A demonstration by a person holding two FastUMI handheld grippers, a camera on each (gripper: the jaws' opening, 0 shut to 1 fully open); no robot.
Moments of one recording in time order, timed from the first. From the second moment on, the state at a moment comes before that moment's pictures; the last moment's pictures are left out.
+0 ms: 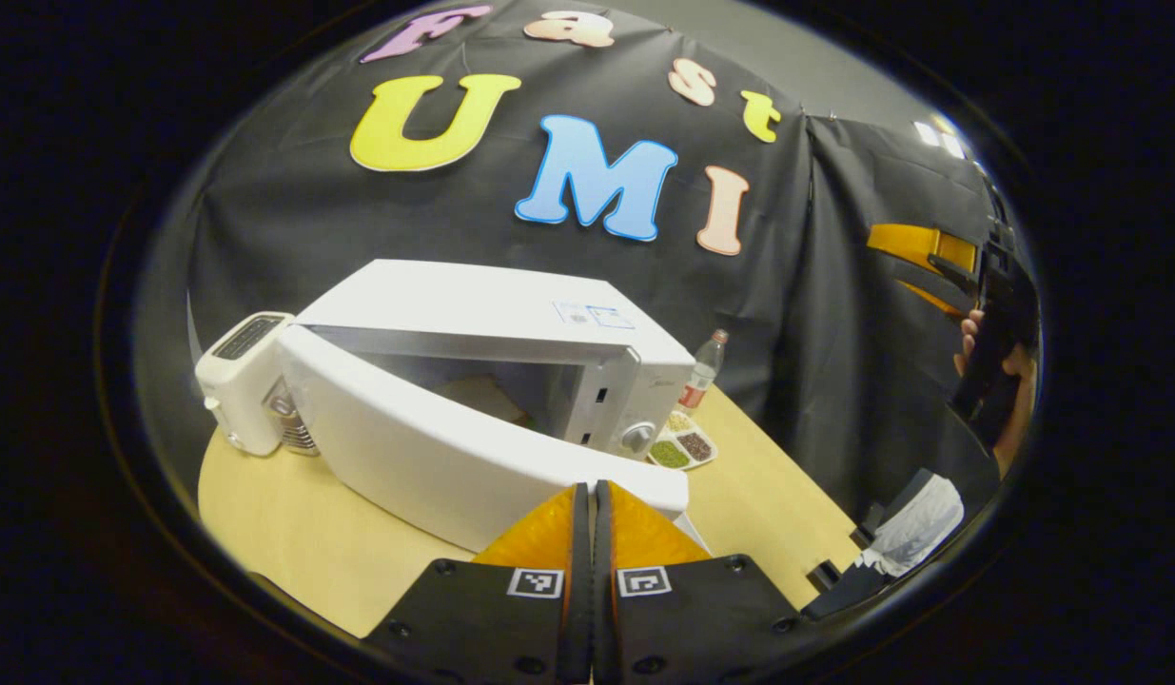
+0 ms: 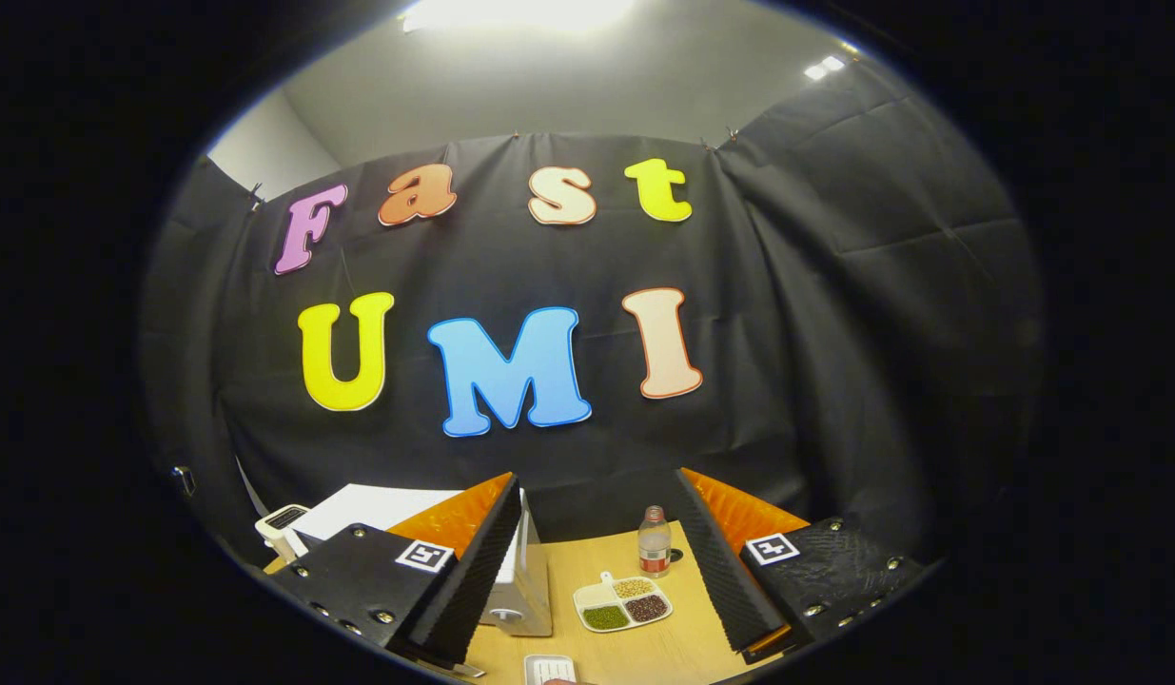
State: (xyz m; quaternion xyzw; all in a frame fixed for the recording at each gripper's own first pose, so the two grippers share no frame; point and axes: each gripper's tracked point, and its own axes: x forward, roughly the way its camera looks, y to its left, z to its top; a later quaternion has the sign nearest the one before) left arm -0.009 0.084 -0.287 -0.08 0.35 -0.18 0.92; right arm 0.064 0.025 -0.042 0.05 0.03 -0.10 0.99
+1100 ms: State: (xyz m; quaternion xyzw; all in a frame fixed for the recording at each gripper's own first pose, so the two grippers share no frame) left arm 0.076 0.032 -0.321 -0.10 0.32 -0.12 0.93; right arm 0.101 -0.008 -0.063 0.05 0.05 -0.04 1.00
